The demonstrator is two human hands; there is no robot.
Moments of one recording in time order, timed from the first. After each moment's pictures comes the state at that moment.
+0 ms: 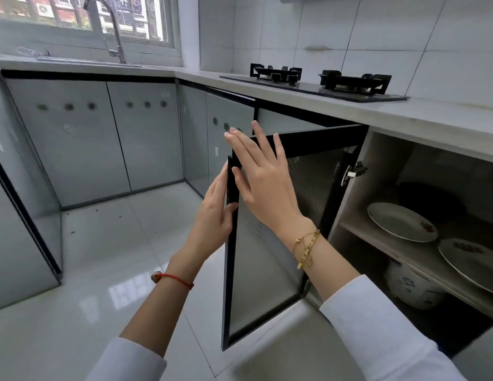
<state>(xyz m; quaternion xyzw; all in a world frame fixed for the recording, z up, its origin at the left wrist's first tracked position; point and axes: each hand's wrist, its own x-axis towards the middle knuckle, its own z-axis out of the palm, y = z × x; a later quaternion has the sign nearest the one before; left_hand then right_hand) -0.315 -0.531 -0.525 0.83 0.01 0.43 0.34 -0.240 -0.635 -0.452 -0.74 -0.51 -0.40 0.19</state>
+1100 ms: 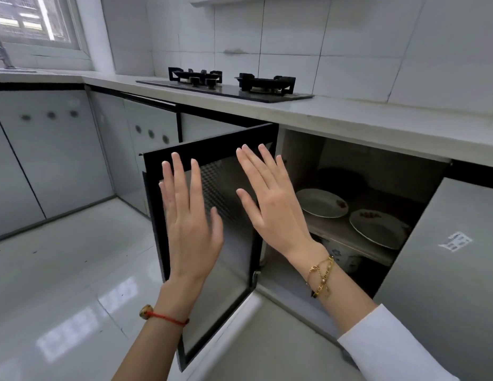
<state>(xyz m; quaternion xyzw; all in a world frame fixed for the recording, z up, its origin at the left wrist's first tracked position) -0.303 -0.649 -0.495 0.83 0.06 0.52 0.19 -0.226 -0.779 -0.457 -0.80 -0.43 -0.36 0.20</state>
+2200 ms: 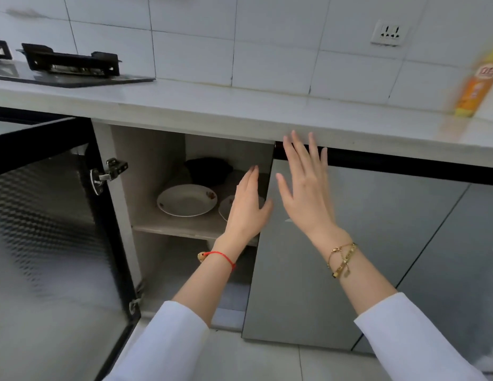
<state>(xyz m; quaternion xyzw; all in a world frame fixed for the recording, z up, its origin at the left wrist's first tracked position) -0.100 -0.950 -0.510 0.82 -0.25 0.18 0.48 -0.153 -1.068 -0.449 -0.91 -0.07 -0.40 0.04</state>
